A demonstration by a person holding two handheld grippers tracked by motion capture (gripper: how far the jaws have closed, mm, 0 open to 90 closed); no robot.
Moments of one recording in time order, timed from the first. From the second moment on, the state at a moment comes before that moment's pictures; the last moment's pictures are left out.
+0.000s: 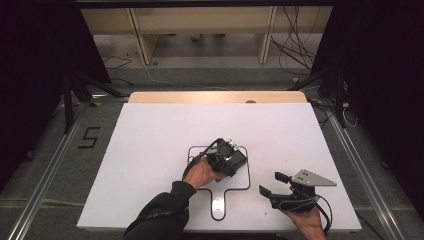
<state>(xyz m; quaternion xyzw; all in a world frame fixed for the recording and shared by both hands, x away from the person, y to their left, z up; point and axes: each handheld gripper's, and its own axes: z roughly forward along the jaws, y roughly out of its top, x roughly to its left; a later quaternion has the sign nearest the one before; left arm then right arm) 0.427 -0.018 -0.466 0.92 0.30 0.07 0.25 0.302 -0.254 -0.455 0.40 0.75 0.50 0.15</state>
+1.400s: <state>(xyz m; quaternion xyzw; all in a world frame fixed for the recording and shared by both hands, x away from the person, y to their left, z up) 0.450 -0.019 -0.465 0.91 0.32 0.08 0.24 0.303 -0.253 -0.455 0.40 0.75 0.50 0.15</state>
